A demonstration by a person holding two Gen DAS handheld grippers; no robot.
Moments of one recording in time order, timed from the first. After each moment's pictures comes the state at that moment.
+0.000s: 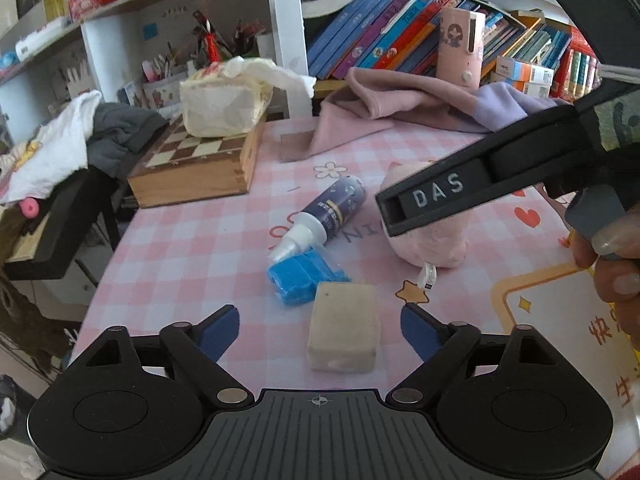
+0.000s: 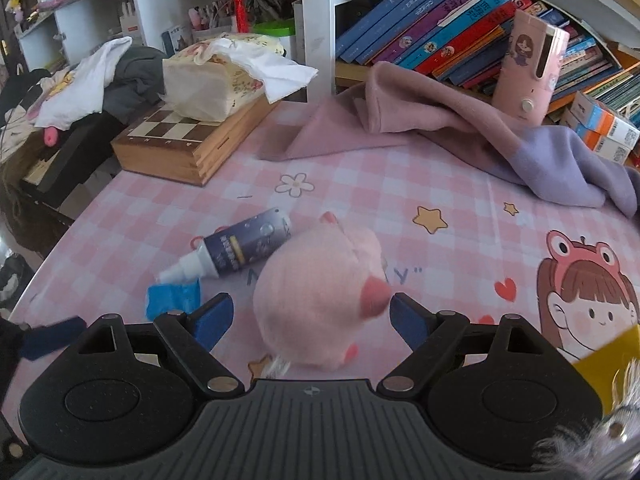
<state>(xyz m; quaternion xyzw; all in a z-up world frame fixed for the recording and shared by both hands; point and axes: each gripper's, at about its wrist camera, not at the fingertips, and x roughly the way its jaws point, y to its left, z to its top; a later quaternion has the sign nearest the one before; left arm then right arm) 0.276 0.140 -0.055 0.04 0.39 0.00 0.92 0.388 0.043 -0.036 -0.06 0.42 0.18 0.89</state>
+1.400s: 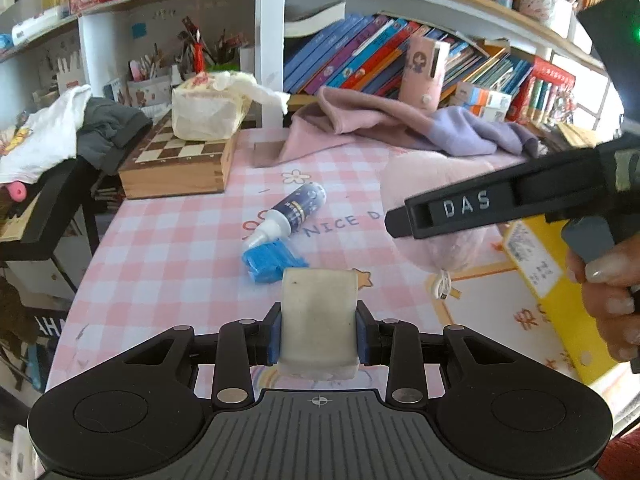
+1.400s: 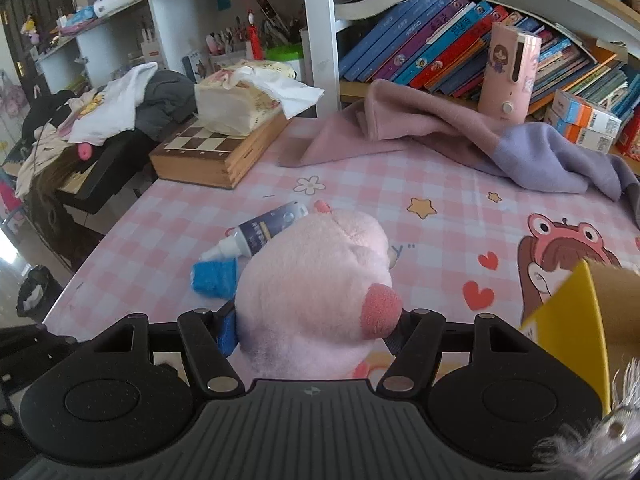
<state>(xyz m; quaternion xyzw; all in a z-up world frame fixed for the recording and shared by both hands) 0.216 0.145 -0.019 -0.01 0.37 -0.06 0.93 0.320 0.016 -0.003 -0.03 0.40 0.20 0.90</state>
